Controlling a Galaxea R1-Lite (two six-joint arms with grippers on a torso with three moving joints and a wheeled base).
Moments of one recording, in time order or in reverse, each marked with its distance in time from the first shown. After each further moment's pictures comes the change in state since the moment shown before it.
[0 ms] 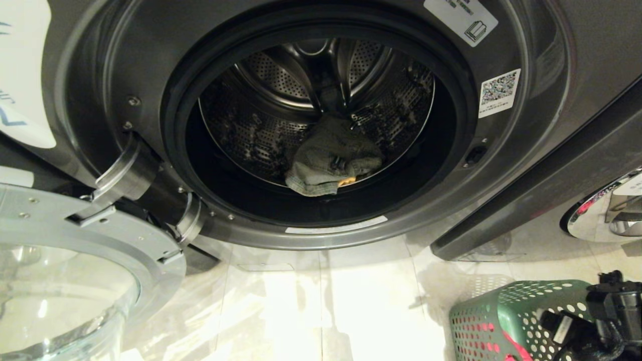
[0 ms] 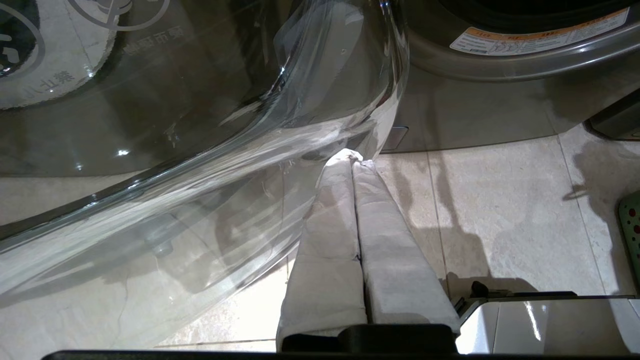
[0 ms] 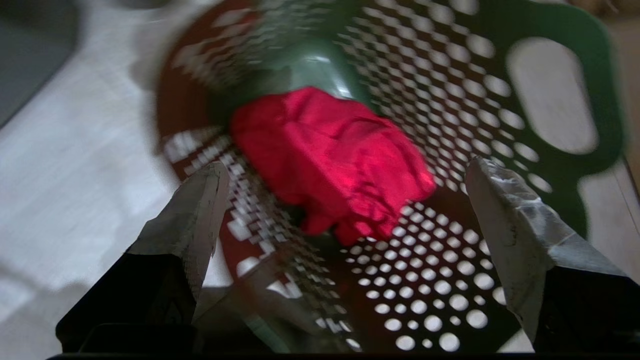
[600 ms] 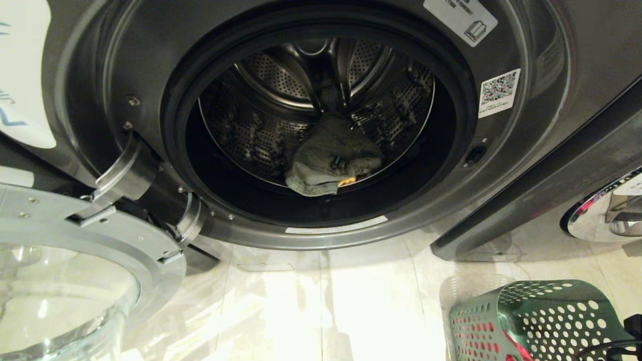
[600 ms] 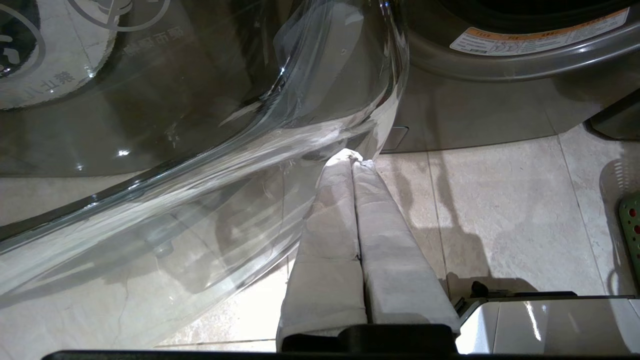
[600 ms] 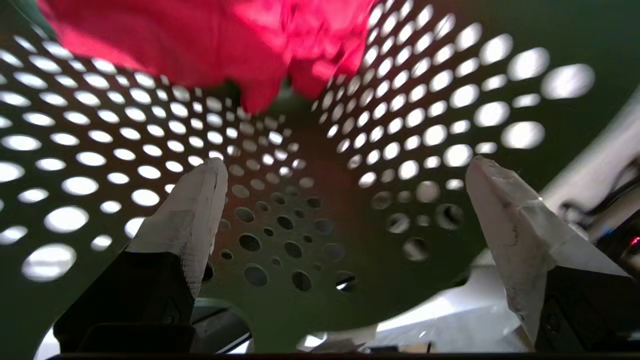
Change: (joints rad) left arm 0.000 0.000 0.000 0.000 0.000 0.000; right arm -0.636 0.515 -0.037 0.011 0.540 0.012
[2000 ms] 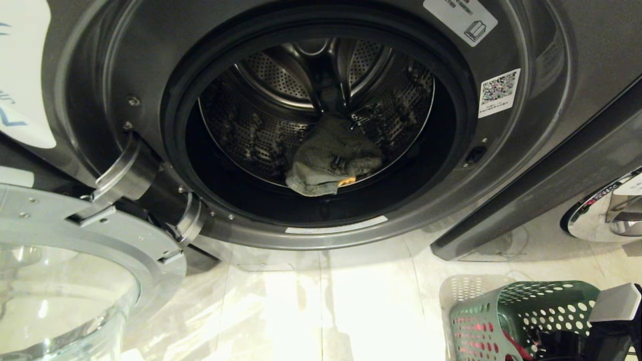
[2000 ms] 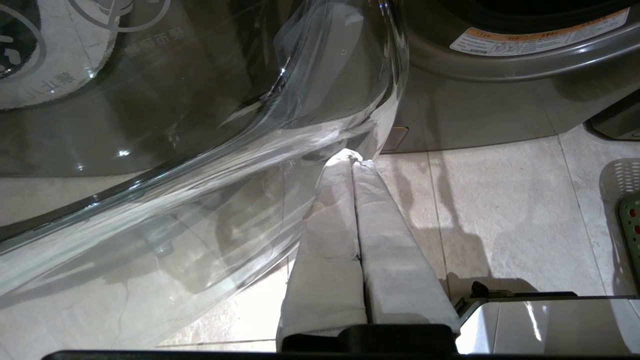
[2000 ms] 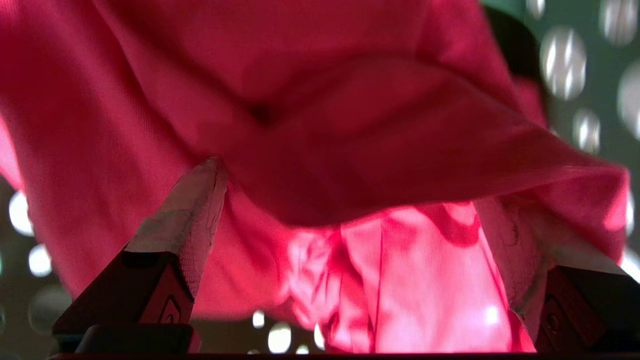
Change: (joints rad) left arm 0.000 0.000 0.000 0.000 0.000 0.000; right arm -0.025 0.958 -0.838 -0.271 0.261 -0.729
